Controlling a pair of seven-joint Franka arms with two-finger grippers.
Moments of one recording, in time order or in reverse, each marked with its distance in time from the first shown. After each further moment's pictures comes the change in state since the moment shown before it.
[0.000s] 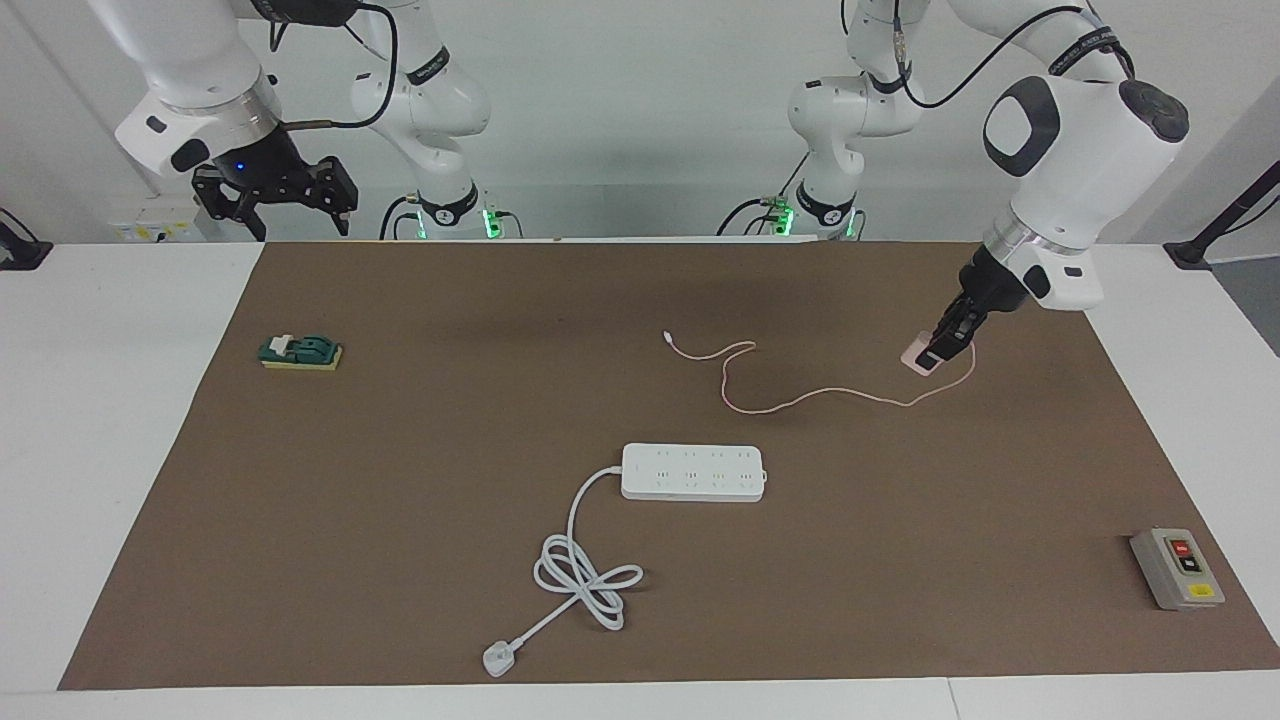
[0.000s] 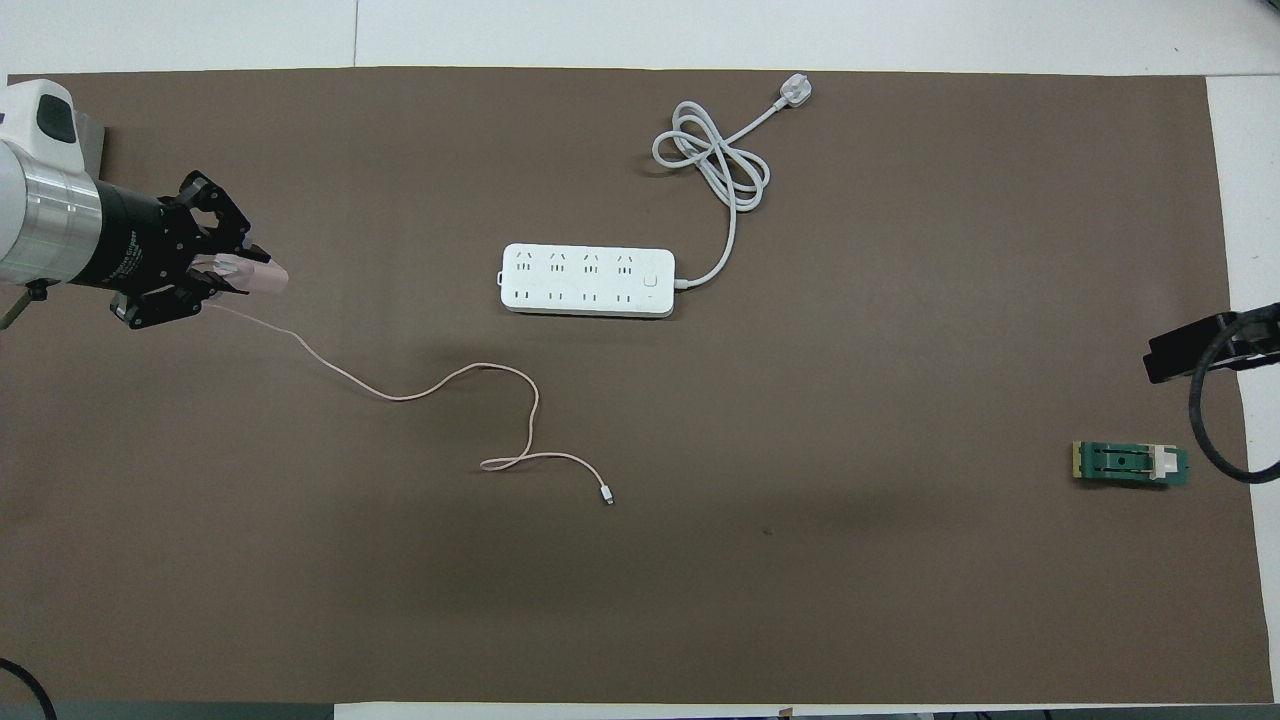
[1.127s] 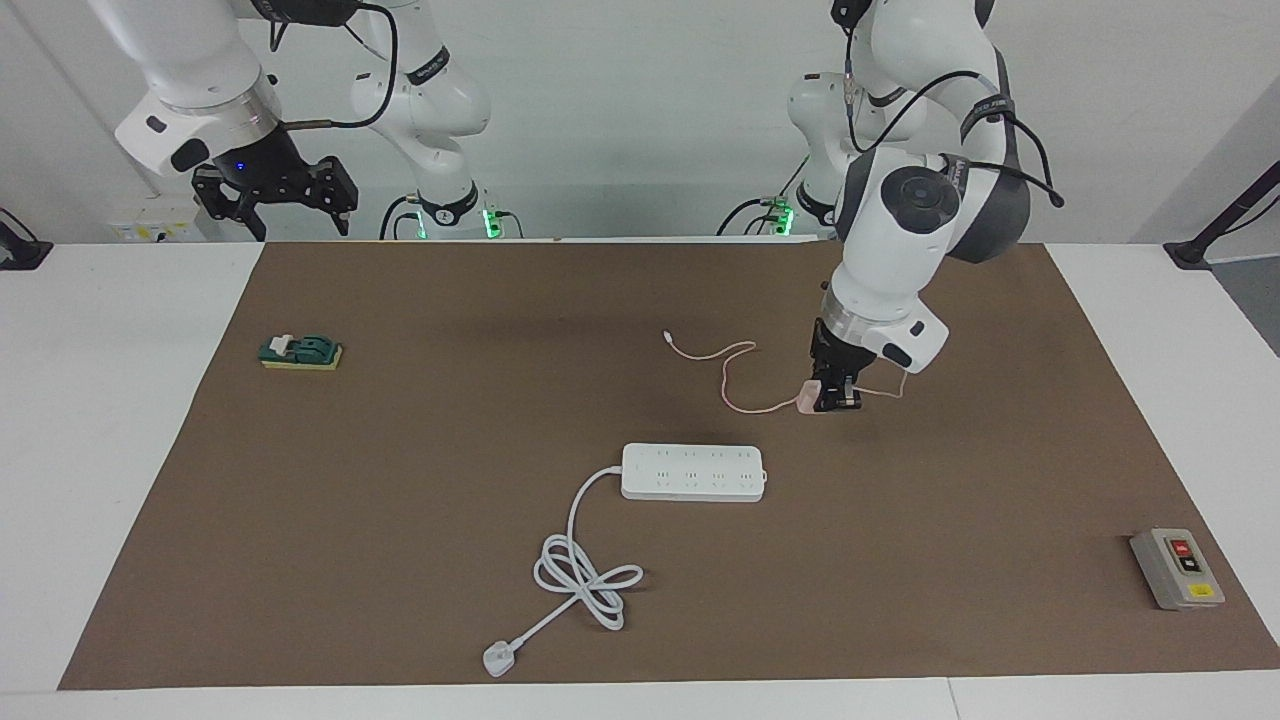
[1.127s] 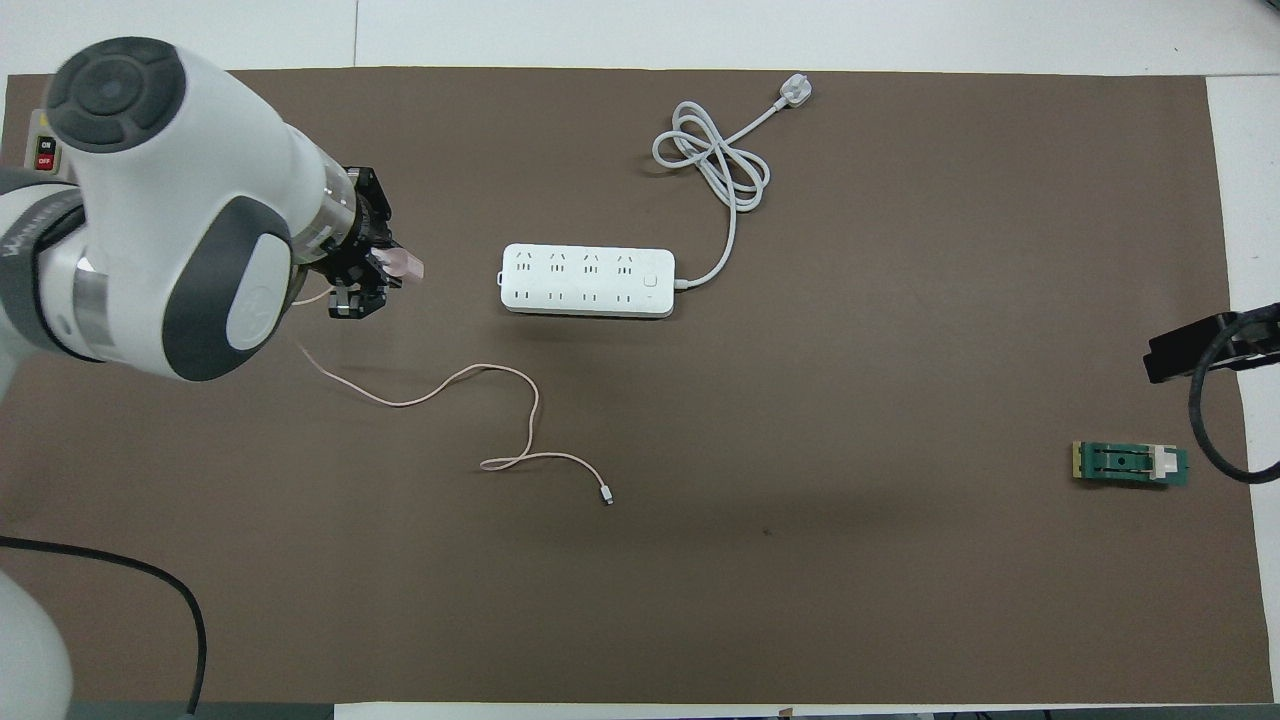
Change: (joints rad) left arm -0.296 0.285 -0.014 0.230 0.225 -0.054 -0.979; right arm 0.000 0.000 0.000 0.000 0.000 0.000 0.000
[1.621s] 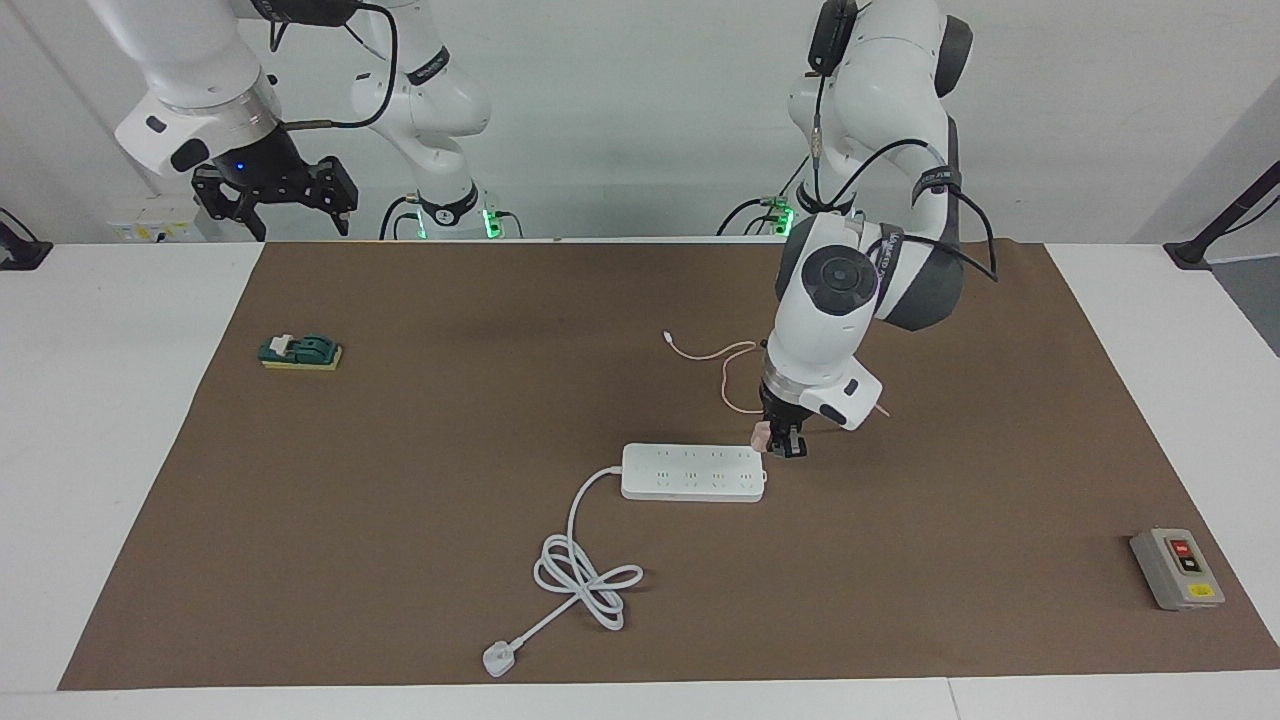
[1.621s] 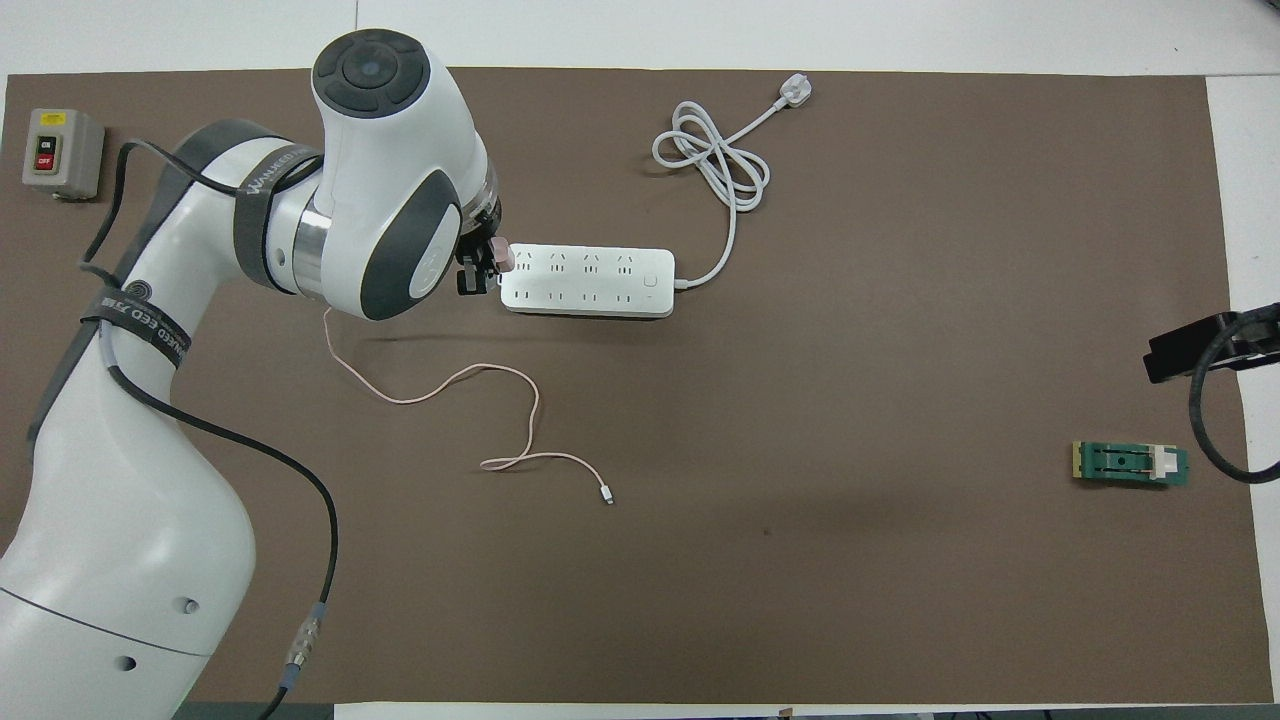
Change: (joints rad) left arm -0.057 0.187 0.005 0.150 0.009 0.015 -0.086; right arm 0.000 0.000 0.000 0.000 0.000 0.000 0.000
